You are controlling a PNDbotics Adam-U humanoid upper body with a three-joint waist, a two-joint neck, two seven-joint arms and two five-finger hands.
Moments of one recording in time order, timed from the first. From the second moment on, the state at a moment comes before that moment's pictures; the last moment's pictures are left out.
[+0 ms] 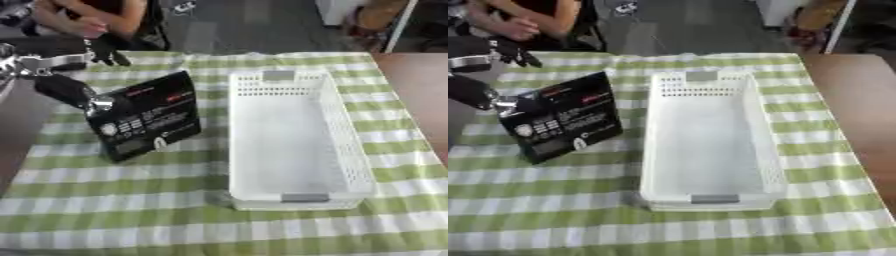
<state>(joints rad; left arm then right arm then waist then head) -0.55 0.84 -0.19 -1.51 -0.54 -0.20 -0.67 -0.09 -0.33 -0.12 -1.98 0.31 -0.37 -0.29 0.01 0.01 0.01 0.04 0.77</state>
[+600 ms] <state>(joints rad) -0.59 0.80 -0.22 -1.43 -0.55 -0.22 -0.71 -0.09 -0.33 -0.12 -1.98 0.31 -0.37 -0.29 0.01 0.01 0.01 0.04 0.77</state>
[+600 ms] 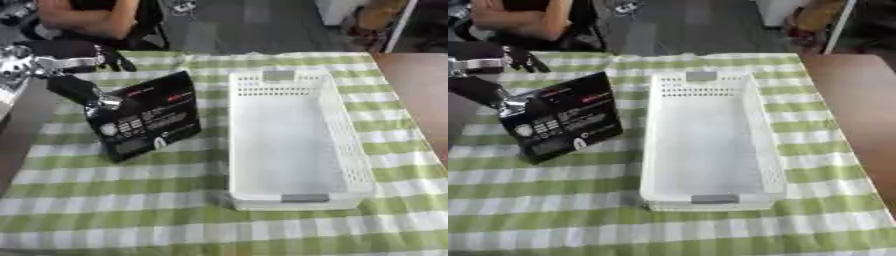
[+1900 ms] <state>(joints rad) -0.63 0.76 -0.23 -1.35 -0.60 -0.23 -0.73 -0.09 -0.33 -0.12 -1.98 0.31 -0.37 -0.29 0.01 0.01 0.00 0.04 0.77</state>
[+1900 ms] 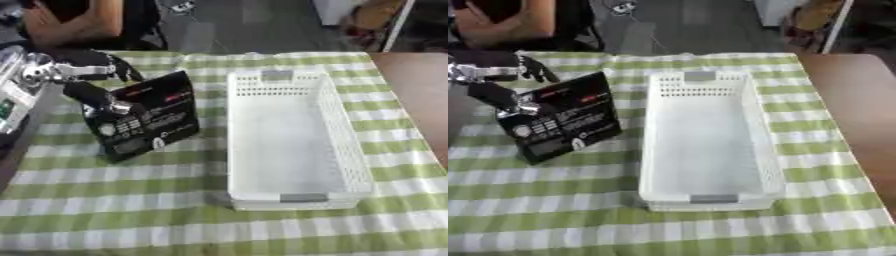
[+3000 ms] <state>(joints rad) -0.66 0.73 -0.23 -1.29 -0.66 -0.22 -0.72 -0.09 -0.33 -0.12 -1.98 0.30 -0.37 -0.28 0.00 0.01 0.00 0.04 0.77</state>
